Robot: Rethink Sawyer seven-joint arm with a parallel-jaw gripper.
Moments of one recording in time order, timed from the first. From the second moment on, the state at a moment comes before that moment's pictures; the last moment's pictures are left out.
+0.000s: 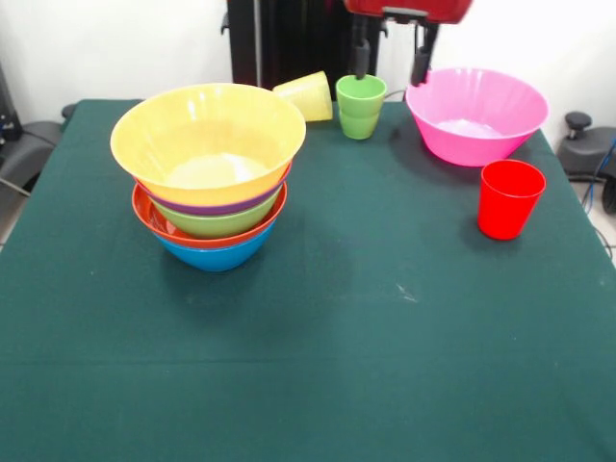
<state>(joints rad) -0.10 -0.72 -0.07 1.41 0.01 1.04 1.75</state>
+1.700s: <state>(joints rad) 0.04 -0.66 -0.13 1.32 0.01 1.04 1.82</state>
